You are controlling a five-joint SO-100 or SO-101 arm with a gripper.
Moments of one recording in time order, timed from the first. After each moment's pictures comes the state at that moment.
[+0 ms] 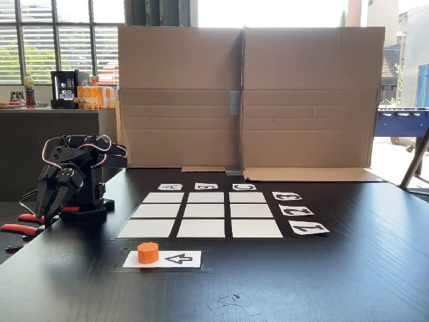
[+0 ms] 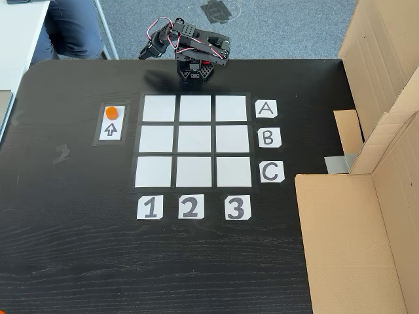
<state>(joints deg) 99.7 190.1 175.1 65.1 -3.7</state>
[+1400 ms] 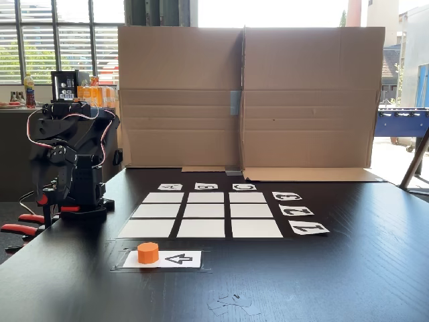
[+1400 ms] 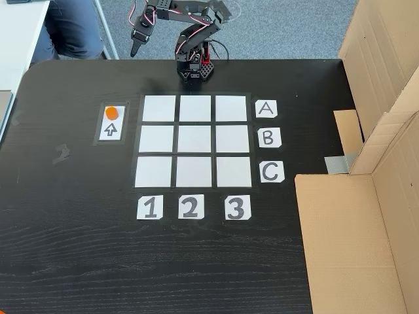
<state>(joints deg) 95.5 132.3 127.2 77.1 -3.7</state>
